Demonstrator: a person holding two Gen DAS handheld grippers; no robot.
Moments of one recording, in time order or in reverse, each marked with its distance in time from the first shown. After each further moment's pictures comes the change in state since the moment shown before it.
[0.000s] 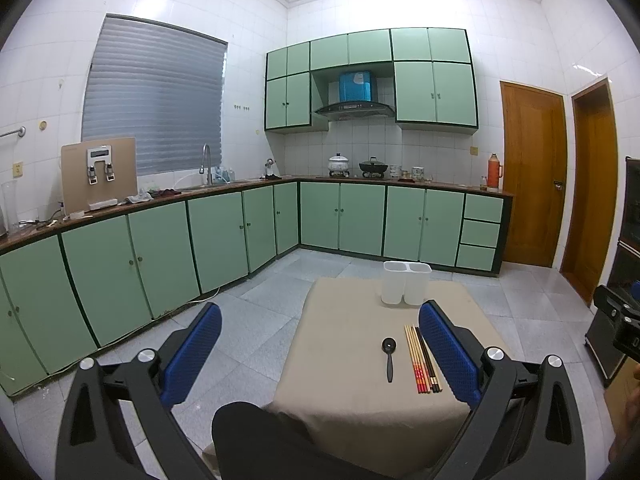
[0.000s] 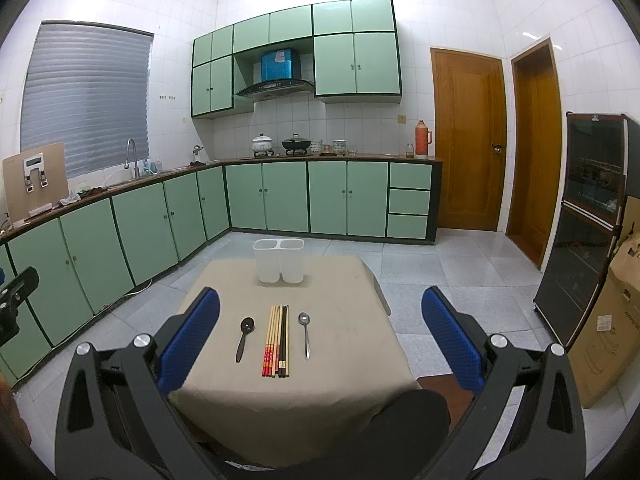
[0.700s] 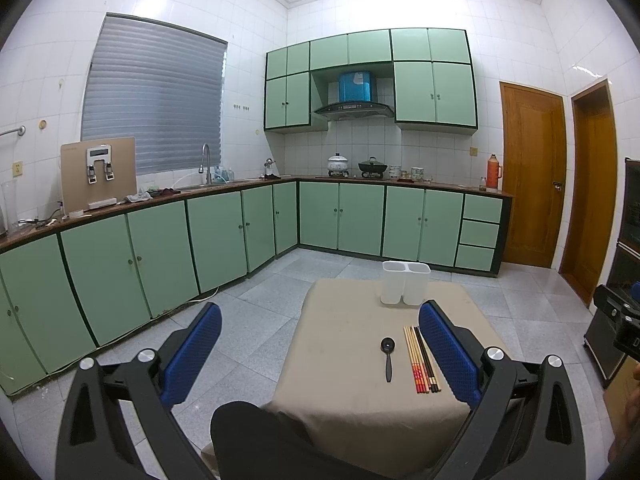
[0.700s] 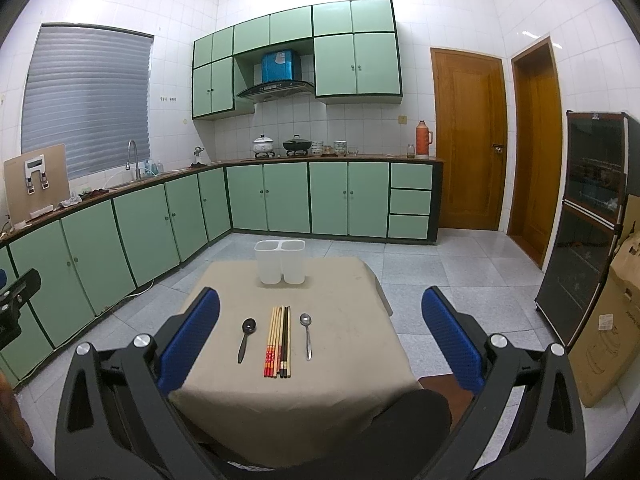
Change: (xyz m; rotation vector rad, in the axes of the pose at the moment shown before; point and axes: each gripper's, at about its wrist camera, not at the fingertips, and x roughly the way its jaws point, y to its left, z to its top) left arm -0.003 -0.003 -0.001 0.000 -0.002 0.000; right arm -0.002 0.001 0.002 0.005 -0.003 0.004
